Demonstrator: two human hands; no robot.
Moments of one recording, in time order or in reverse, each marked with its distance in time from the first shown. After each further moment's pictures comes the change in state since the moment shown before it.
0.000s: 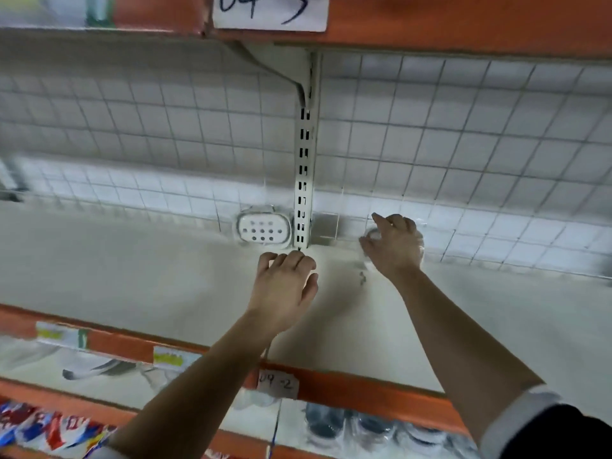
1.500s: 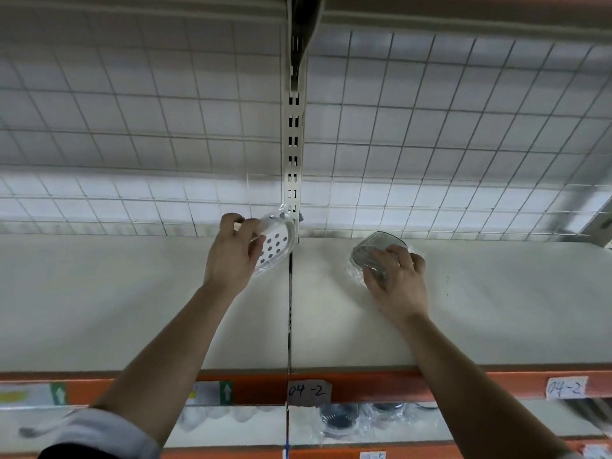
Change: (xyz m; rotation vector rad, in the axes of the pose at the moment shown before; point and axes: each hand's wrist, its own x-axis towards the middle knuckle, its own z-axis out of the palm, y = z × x) left_hand 0.046 -0.114 0.021 -0.362 0.064 -0.092; right_hand -0.097 -0.010 0.026 0.094 0.147 0.127
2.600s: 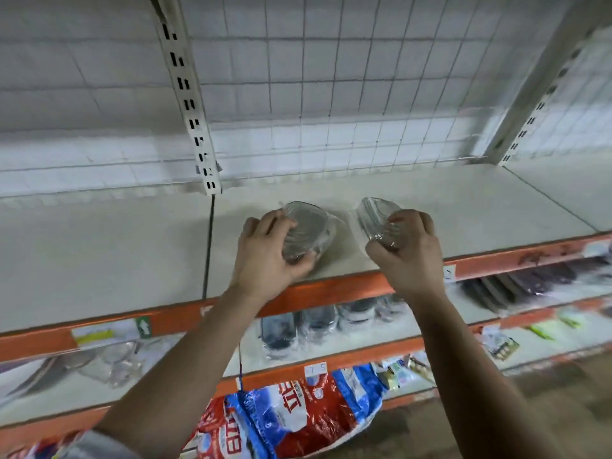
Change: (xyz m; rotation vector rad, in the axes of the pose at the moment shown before) left_hand -0.101 0.170 0.043 -0.069 -0.194 0.278; right_hand -0.099 0.055 -0.138 0.233 0.170 0.242
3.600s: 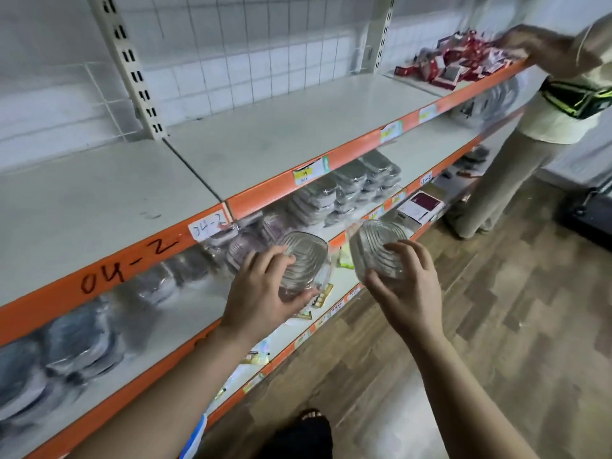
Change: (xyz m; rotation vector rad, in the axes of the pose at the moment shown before) left_hand 0.041 0.522 0.348 -0.252 -0.202 0.459; right_hand -0.020 0.433 -0.429 -0.277 0.319 0.305
